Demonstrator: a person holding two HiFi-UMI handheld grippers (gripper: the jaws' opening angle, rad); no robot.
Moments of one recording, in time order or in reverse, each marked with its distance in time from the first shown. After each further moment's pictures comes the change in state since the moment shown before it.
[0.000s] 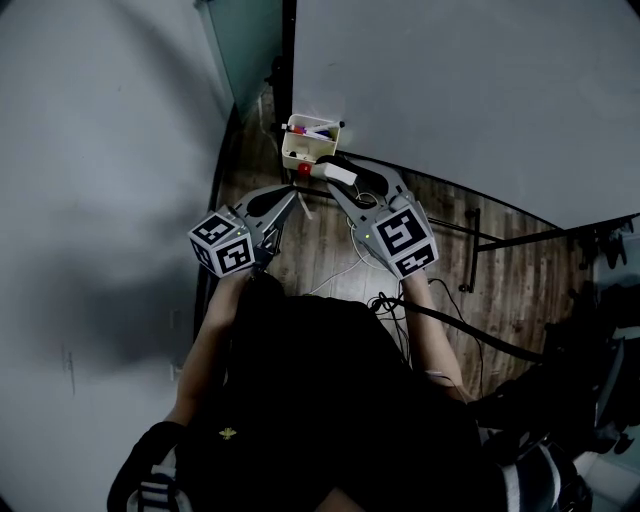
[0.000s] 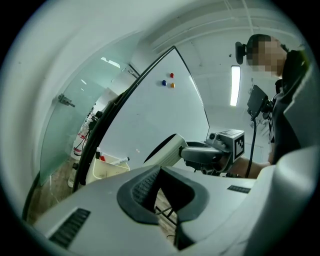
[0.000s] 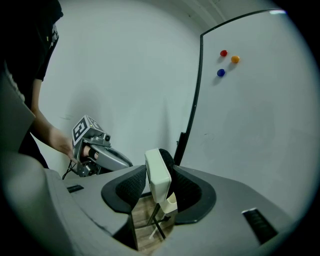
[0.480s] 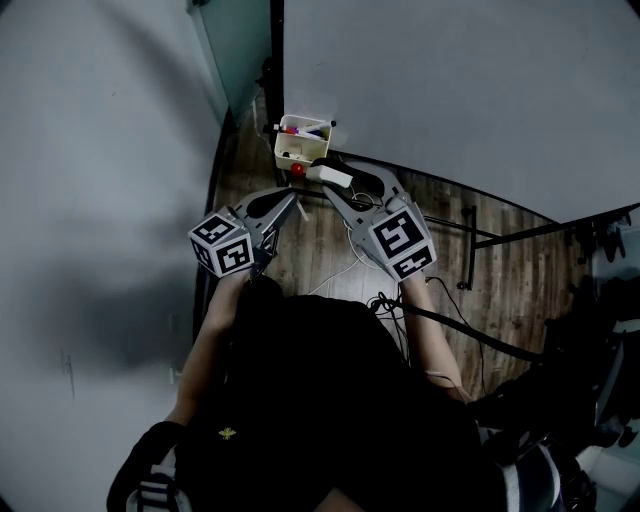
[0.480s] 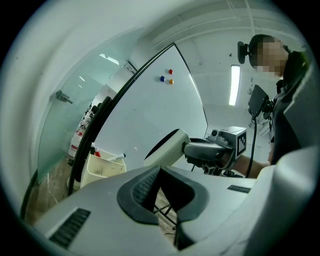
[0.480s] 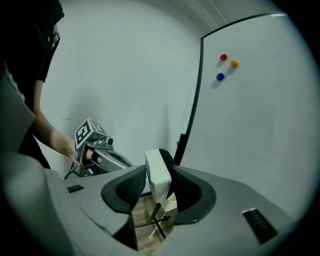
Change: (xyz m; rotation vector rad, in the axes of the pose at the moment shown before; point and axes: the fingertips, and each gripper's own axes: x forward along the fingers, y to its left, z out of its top) left arm 0.008 -0.006 -0.010 -0.006 0.024 -0.020; right arm -0.012 0.004 0.002 -0.007 -0.003 -0.003
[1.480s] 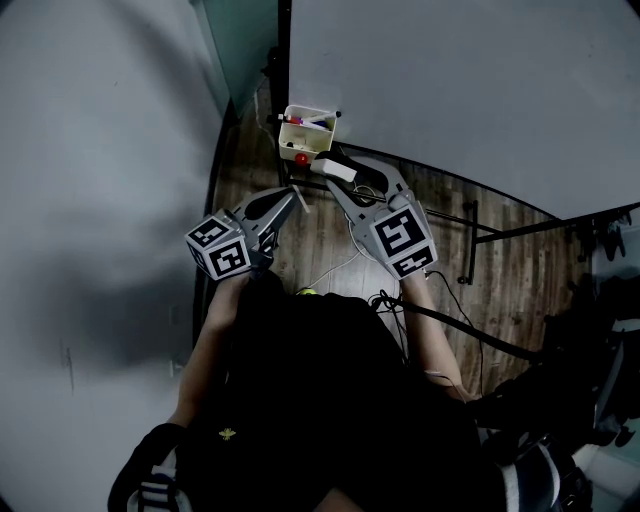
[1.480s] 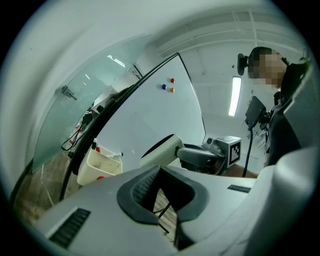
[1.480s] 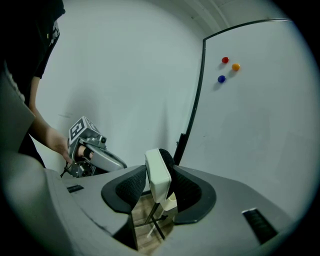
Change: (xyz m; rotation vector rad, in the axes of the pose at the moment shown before) left arm -0.020 -0.013 -0.001 -0.080 -0.066 -0.035; right arm -0.001 0.006 0.000 -0.012 0.007 -0.036
